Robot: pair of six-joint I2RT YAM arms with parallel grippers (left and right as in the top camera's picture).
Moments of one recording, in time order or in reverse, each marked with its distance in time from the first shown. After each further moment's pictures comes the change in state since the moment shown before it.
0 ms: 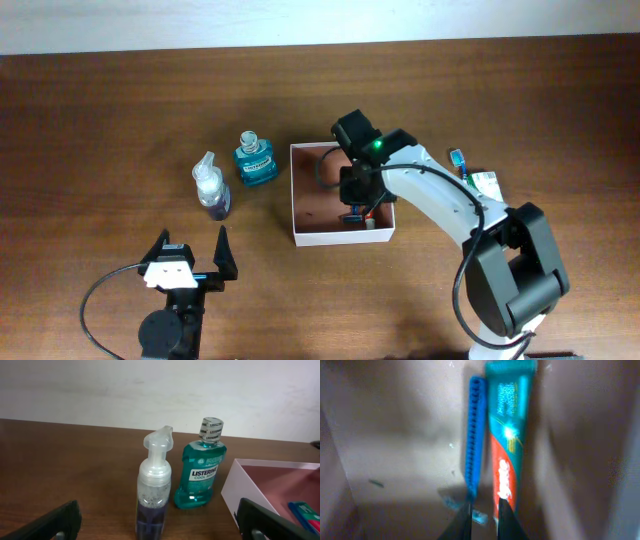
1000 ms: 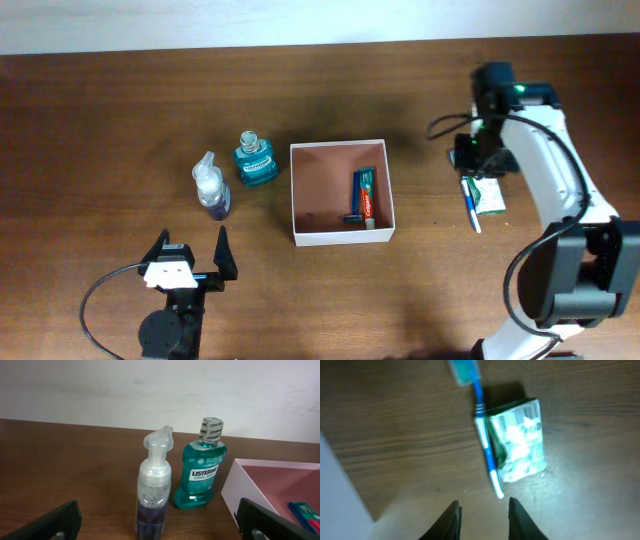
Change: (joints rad) left arm 0.000 0.000 0.000 0.000 0.000 0.000; right arm -0.531 -0.061 0.124 -0.287 0.086 -0.425
